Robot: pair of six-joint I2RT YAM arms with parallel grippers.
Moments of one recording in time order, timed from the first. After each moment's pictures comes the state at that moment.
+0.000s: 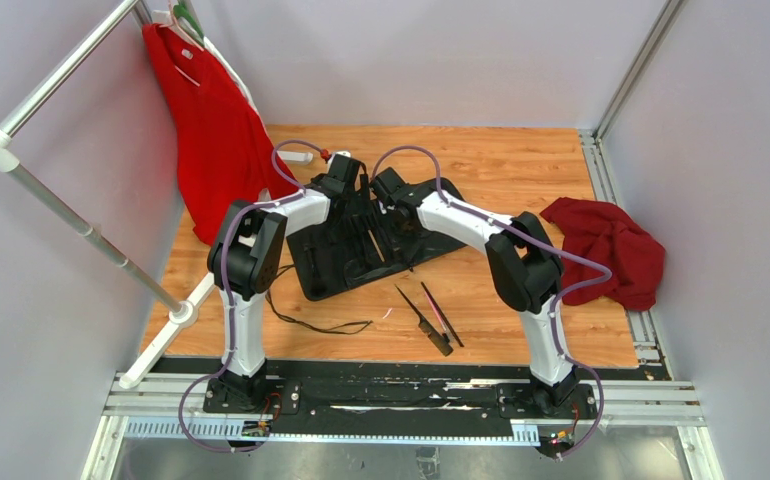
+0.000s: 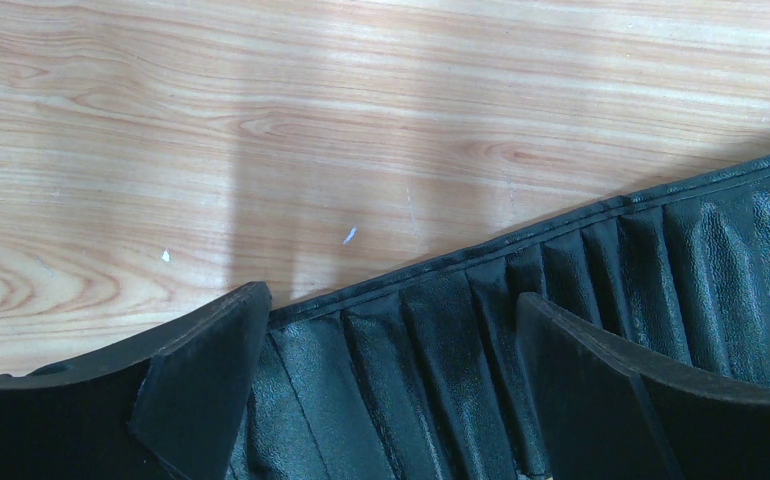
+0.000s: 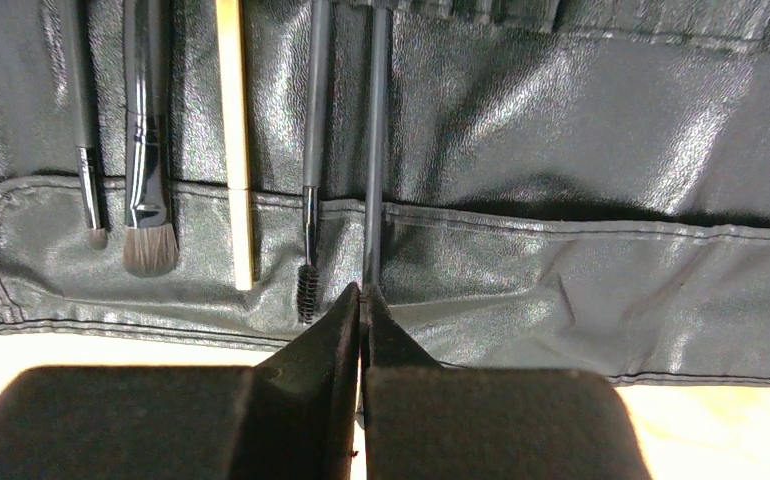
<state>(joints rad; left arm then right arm) -0.40 2.05 1.36 -0.16 -0.27 -0.41 0.73 2.11 1.65 -0.72 0.07 0.22</state>
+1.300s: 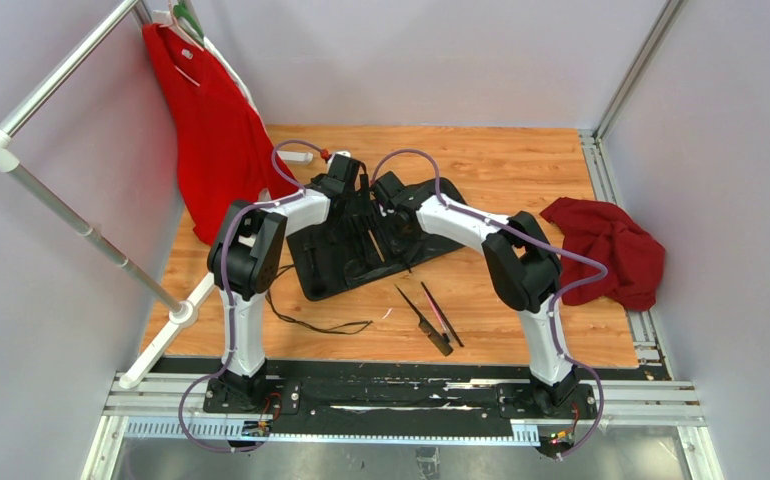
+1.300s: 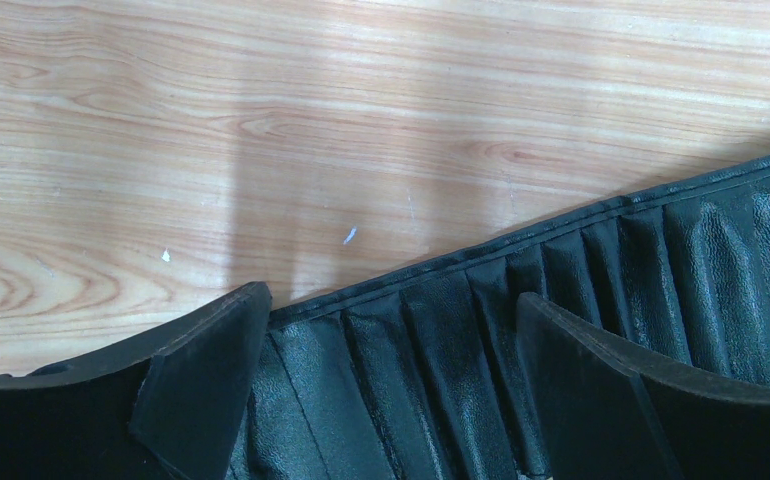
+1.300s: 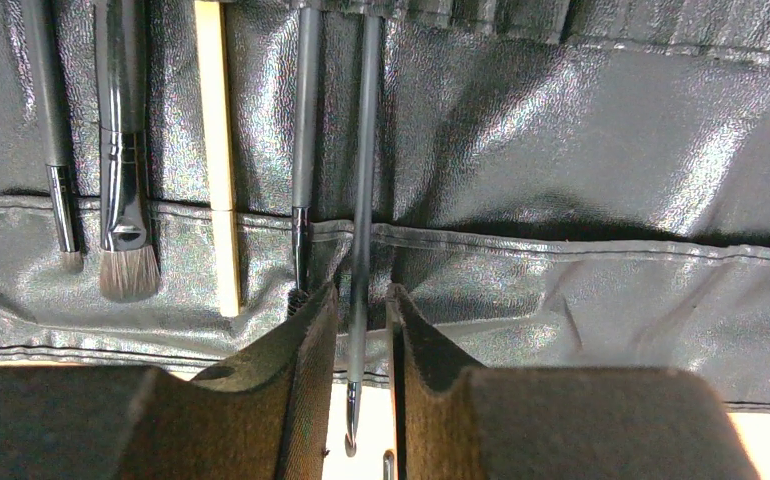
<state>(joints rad) -0.40 2.05 1.36 -0.16 -0.27 -0.41 0.73 2.12 1.62 -0.66 0.08 0.21</state>
